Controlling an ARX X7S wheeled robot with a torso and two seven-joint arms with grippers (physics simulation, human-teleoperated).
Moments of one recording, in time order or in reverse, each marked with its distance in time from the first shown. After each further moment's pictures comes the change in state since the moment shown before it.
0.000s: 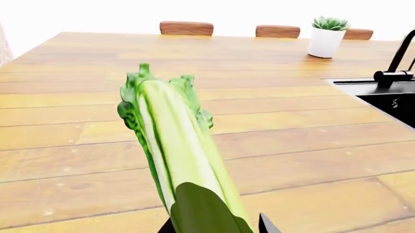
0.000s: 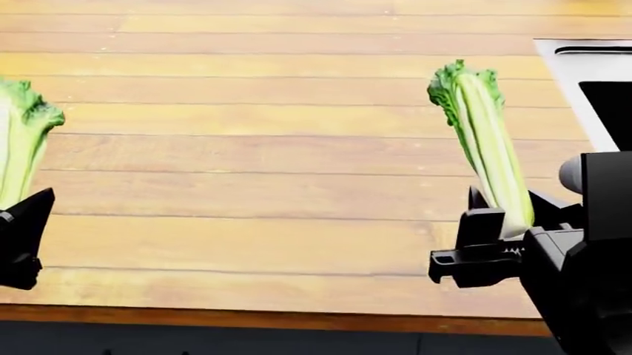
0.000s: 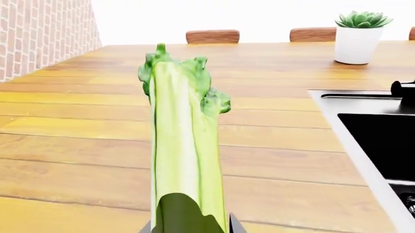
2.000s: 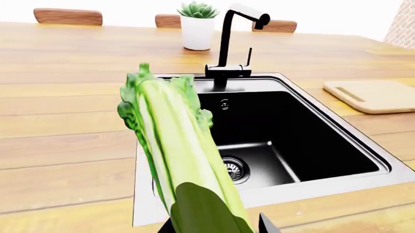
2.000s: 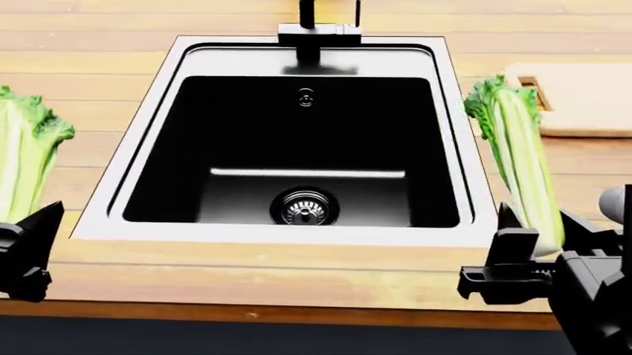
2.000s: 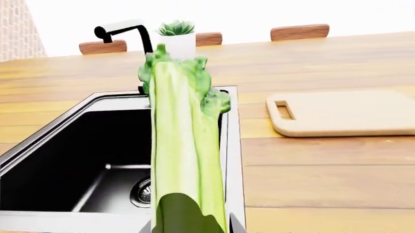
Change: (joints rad) left arm 0.047 -0.020 0.043 0.008 0.002 0.068 0.004; right arm -0.132 0.030 0.067 0.001 -0.004 -0.115 -0.019
